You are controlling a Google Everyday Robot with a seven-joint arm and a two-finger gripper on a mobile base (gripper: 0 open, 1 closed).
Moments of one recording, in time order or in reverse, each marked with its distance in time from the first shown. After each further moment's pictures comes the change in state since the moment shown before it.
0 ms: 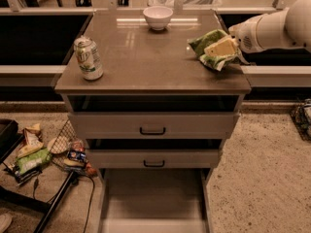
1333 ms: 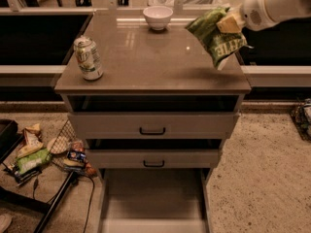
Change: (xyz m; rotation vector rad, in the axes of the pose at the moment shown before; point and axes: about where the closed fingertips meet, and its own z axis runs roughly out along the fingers) arm -0.056 0.020 -0.046 -0.056 0.073 -0.075
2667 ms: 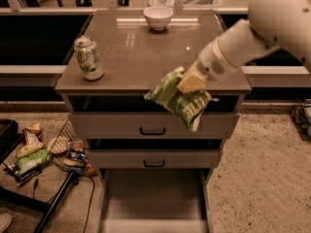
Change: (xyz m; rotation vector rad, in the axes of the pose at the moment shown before) arm 0.058 0.197 0.027 -0.483 0.202 -0.055
